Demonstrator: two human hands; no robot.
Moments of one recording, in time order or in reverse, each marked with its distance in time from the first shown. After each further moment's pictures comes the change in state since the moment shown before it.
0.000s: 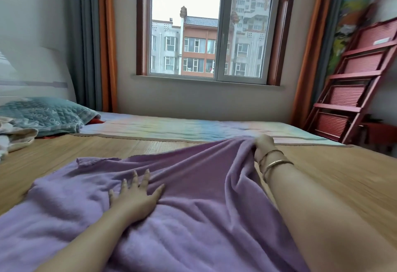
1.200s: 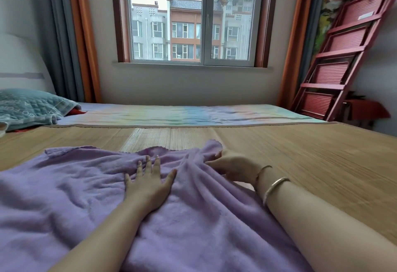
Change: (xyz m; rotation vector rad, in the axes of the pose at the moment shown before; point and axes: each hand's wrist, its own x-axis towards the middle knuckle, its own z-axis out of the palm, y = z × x) left_hand -0.015 0.078 0.035 -0.009 0.085 0.134; right_hand -0.045 0.076 -0.031 -0.367 -0.899 0.031
